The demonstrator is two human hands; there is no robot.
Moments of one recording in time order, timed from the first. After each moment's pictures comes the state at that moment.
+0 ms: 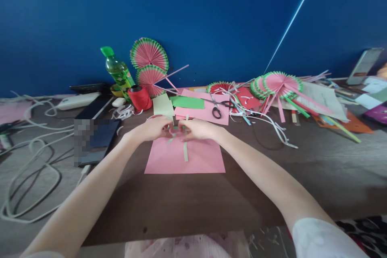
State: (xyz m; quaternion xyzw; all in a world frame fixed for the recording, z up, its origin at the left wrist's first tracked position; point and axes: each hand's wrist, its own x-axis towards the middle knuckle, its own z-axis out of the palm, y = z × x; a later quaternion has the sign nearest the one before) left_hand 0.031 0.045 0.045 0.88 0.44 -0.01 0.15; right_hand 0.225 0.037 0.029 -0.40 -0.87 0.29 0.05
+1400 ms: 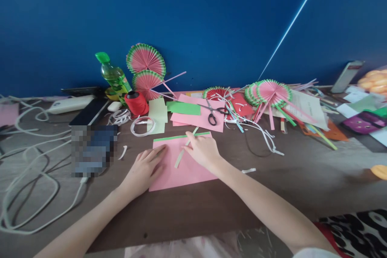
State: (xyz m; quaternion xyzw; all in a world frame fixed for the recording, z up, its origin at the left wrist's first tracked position) left_hand 0.005 -0.052 0.008 0.87 0.48 0.09 0.06; right_hand 0.223 -0.022 0.030 -0.60 -0.80 0.05 0.04
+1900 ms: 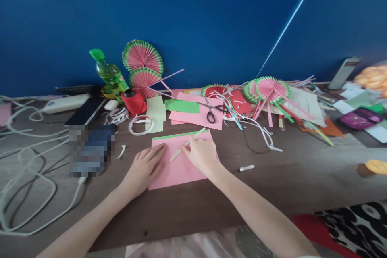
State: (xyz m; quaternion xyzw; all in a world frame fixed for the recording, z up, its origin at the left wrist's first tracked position) left_hand 0.007 -0.052 0.008 0.87 0.49 0.10 0.05; right_hand 0.212 -0.030 0.025 -0.67 -0.74 0.05 0.00
